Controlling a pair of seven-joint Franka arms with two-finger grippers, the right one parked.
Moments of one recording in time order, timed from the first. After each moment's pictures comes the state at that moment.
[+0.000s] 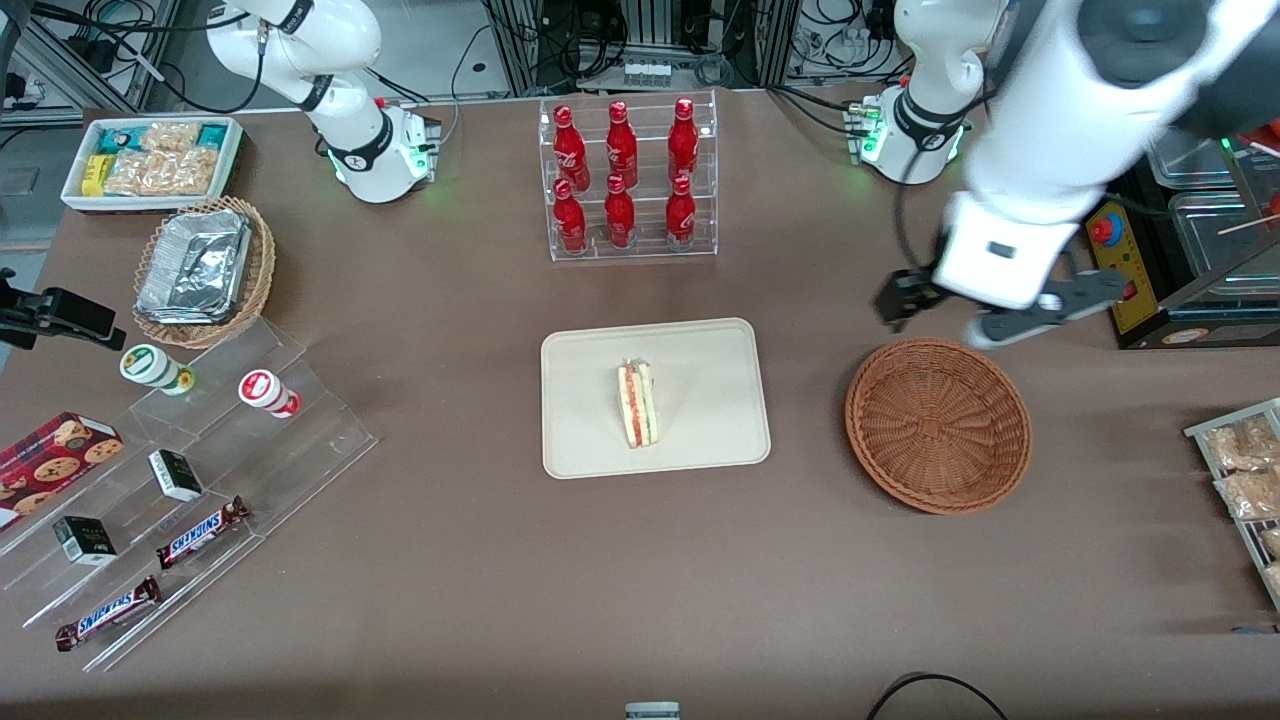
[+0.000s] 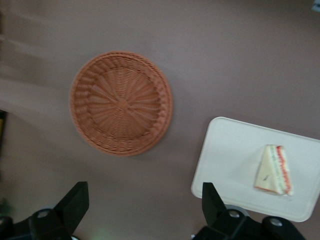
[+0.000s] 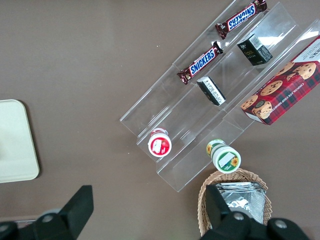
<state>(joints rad) -0.04 0.14 -0.33 -1.42 0.10 1.51 -0.64</state>
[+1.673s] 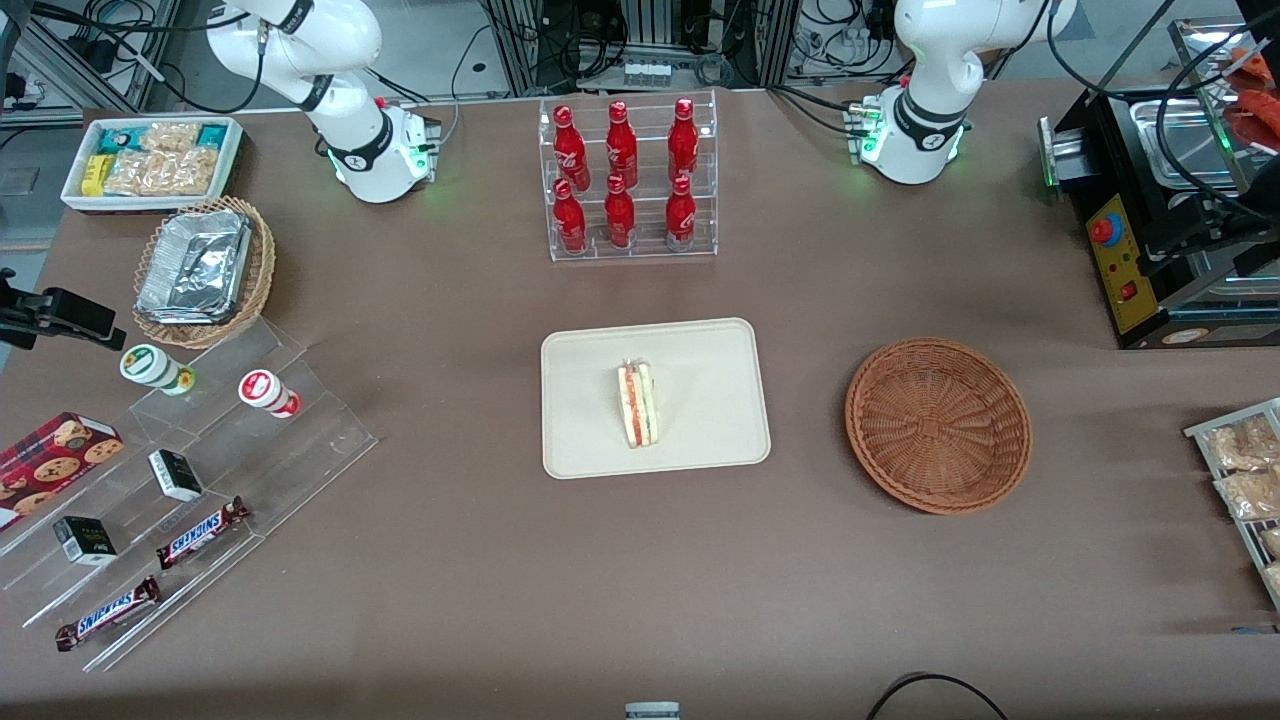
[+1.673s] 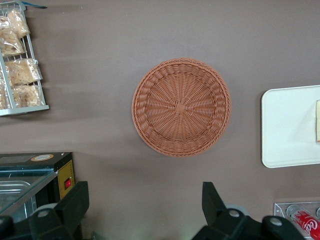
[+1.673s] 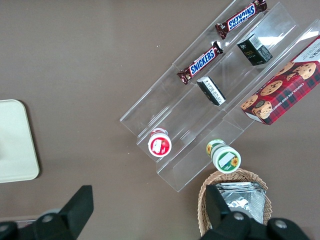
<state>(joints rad) 0.02 -0.04 0.03 -1.54 -0.01 1.51 0.07</state>
